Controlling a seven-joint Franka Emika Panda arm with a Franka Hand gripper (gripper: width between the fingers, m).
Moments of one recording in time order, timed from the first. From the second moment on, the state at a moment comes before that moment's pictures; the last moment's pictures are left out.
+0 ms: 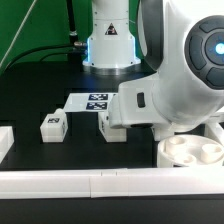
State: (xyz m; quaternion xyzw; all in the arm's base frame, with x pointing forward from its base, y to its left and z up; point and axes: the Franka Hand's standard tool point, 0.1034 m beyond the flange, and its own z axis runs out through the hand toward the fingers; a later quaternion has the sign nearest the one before) arm 0.506 0.066 0.013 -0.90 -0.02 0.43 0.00
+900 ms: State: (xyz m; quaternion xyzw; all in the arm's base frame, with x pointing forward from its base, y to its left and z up) arm 0.506 0.066 0.013 -0.90 -0.02 0.43 0.00
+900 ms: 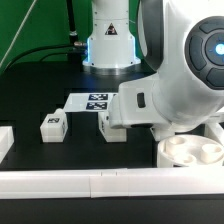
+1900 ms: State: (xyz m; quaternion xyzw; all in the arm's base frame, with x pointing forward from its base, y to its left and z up) arm 0.568 0.063 0.101 -0.97 0.01 0.24 0.07
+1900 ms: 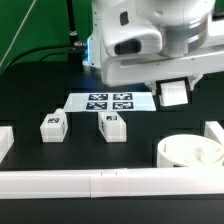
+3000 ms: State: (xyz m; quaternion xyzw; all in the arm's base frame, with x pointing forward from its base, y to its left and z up) arm 0.634 0.086 0.135 -0.98 -0.09 -0.17 0.03
